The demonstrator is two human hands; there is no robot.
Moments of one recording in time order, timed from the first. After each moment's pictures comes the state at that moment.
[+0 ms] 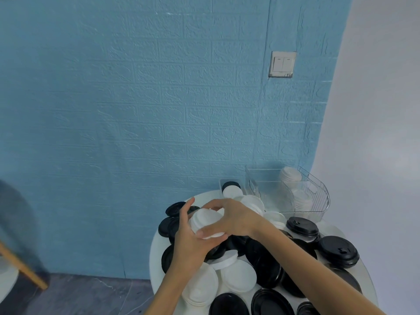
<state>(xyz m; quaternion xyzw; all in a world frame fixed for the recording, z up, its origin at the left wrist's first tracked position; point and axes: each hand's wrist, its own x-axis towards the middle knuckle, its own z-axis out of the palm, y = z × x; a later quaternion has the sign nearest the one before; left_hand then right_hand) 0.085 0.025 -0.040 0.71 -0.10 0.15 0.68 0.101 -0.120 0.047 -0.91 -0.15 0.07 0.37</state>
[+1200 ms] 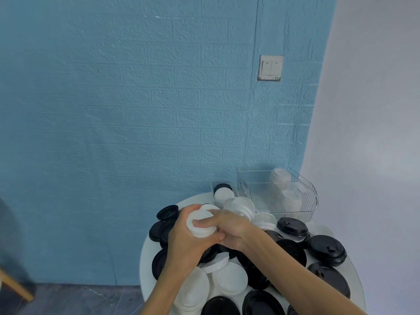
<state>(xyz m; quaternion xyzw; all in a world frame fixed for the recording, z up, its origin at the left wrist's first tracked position) 0.088 0.015 -0.028 0.75 -0.10 0.16 0.64 0.115 -0.120 0.014 -0.61 -0.07 0.25 0.75</state>
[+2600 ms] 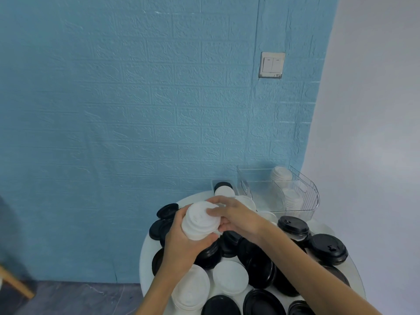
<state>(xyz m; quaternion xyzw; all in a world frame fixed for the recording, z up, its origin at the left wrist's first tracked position) 0.093 0.025 -0.043 0.73 -0.11 0.16 0.65 0.113 -0.142 0.030 -0.74 -0.08 0.12 0.66</state>
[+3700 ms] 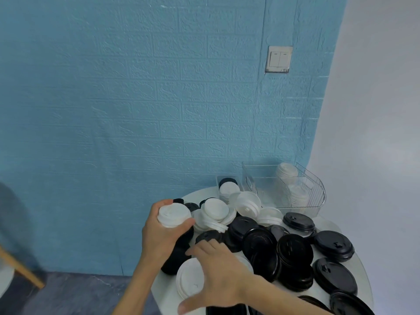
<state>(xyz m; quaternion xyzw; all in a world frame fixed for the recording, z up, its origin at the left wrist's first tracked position) 0.103 0.074 -0.038 0.74 0.00 0.24 0.63 0.048 -0.097 -0.044 -0.95 -0.28 0.00 0.15</state>
